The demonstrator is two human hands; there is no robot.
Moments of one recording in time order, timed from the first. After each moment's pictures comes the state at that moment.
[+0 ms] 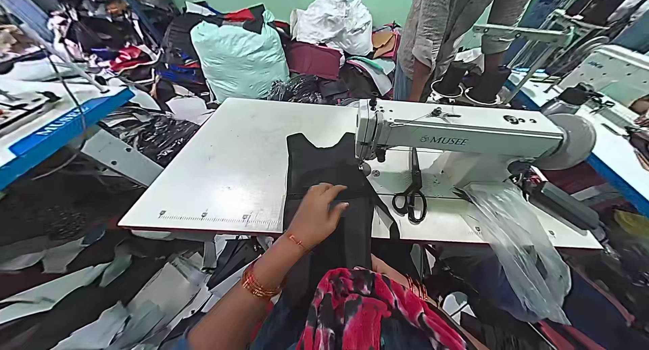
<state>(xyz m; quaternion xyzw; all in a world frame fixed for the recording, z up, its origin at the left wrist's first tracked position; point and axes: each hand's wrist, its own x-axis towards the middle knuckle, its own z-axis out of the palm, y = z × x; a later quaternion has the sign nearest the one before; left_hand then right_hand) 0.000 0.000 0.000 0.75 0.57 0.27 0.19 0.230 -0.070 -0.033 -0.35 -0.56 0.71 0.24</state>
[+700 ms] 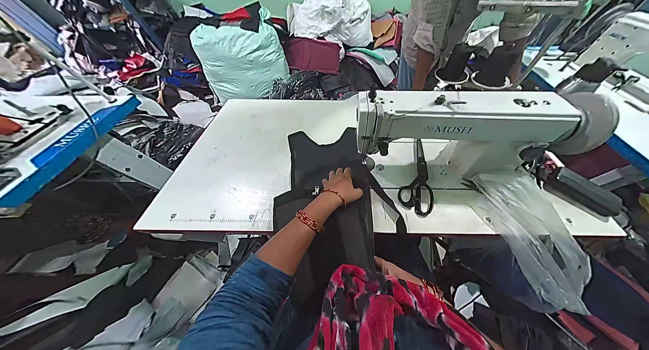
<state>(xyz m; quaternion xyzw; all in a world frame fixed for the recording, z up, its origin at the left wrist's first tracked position) 0.042 0.094 -0.017 0.66 0.70 -0.04 0.28 0.226 -0.069 -0.041 -0.46 -0.55 0.69 0.12</state>
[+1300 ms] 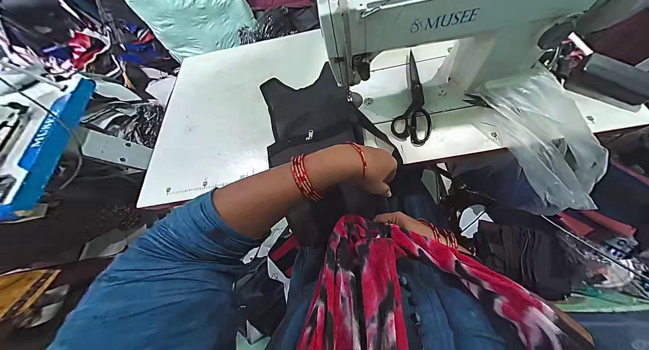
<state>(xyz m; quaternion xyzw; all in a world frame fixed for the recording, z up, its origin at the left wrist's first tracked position) 0.119 0.020 0.057 0.87 0.23 -0.35 0.25 0.252 -0.104 -0.068 -0.32 -0.57 0.73 0.21</state>
